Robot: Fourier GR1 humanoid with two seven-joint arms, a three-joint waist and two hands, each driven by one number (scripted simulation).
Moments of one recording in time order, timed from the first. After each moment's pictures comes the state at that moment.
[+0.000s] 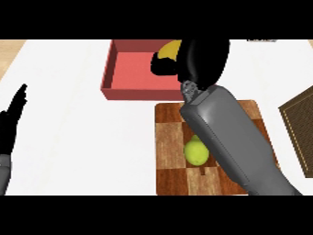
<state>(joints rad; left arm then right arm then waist) -0.14 0.39 0.11 -1.32 -0.19 0.12 0.07 -0.93 -0.01 0.28 -1.29 1.24 -0.09 1.05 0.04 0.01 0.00</state>
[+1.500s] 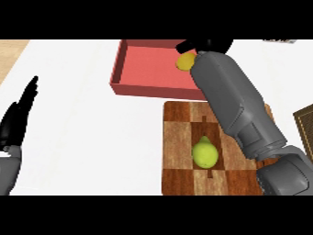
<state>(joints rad) -0.21 0.36 0.09 -1.30 -0.22 0.11 0.05 -1.28 -0.03 -0.23 -0.34 0.98 -0.70 0.73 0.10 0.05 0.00</state>
